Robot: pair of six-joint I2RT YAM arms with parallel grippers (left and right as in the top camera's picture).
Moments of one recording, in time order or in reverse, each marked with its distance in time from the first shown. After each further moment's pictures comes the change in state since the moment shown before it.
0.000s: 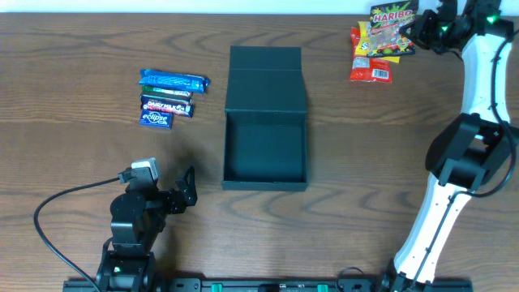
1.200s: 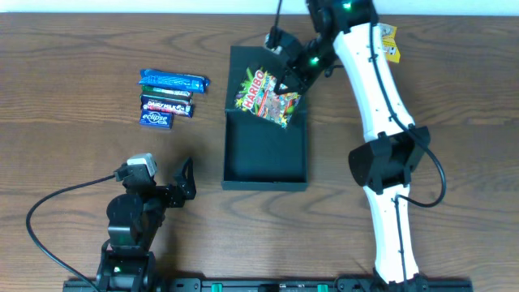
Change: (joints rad) left arm 0.000 0.000 0.000 0.129 -0.008 0.000; right arm 0.605 -0.029 0.226 -0.776 0.061 -0.798
